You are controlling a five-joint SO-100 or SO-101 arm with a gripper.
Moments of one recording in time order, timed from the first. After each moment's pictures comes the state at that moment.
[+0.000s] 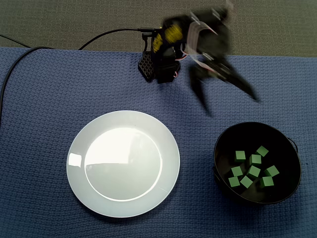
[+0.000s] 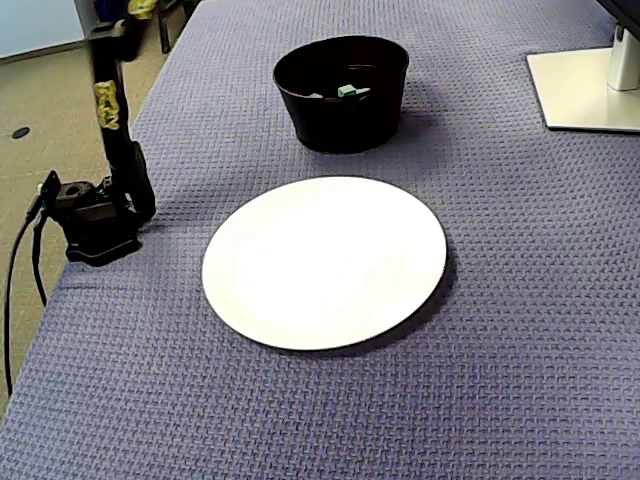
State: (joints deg) arm -11.9 88.9 26.5 94.8 -53.7
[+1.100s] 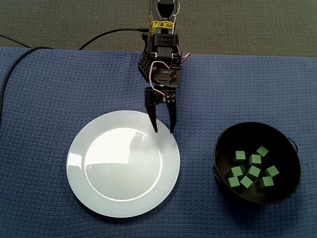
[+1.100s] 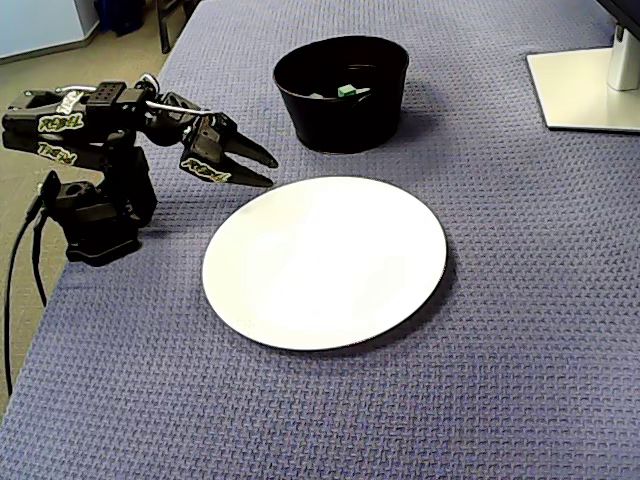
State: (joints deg) arm 1.8 160.4 168.4 24.5 -71.1
